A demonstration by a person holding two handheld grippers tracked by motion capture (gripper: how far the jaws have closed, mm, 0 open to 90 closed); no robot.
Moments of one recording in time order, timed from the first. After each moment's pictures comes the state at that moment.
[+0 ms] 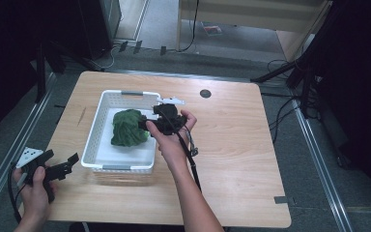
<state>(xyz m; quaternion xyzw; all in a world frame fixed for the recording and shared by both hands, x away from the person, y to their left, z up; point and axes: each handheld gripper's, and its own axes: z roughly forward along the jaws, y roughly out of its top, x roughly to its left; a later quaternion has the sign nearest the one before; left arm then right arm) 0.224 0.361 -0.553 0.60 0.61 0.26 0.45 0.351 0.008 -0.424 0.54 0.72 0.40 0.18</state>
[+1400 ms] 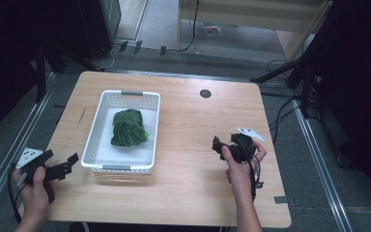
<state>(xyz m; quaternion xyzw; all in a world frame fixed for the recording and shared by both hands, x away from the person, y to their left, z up) 0.223 0.361 -0.552 0.60 0.61 0.26 0.45 0.319 -0.196 -0.486 0.64 0.64 0.37 0.23</state>
